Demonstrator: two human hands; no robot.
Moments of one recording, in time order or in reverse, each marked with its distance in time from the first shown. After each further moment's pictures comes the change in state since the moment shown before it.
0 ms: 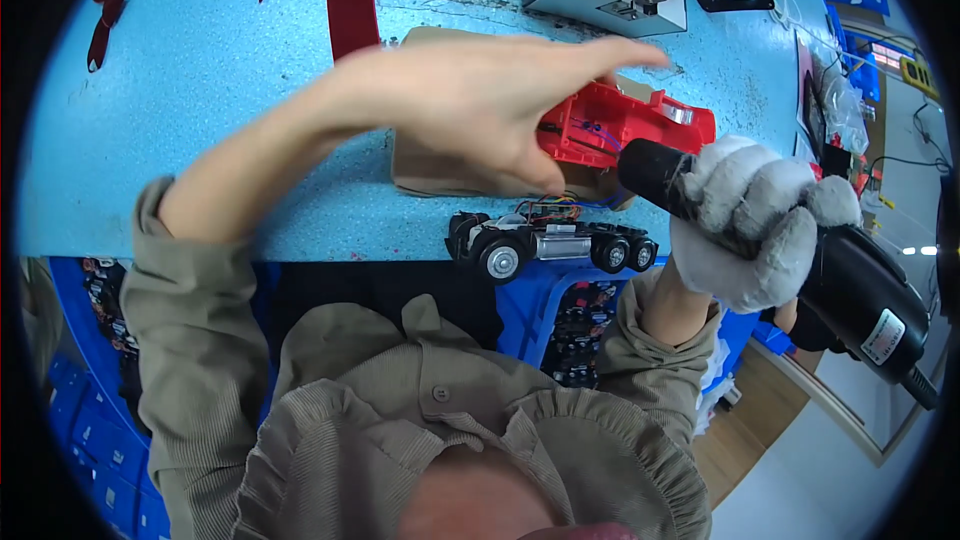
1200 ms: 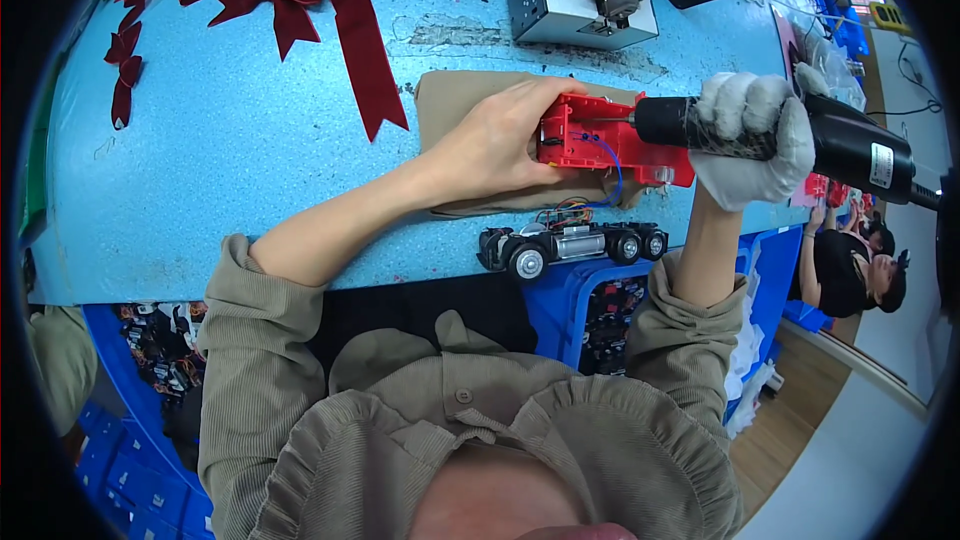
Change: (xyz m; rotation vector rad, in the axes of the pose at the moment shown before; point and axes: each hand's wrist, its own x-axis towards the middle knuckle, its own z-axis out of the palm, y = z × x) left_hand -0.016 -0.026 0.040 0.003 0.306 0.013; right_hand 0.018 0.015 -0.020 0.222 0.151 -0.021
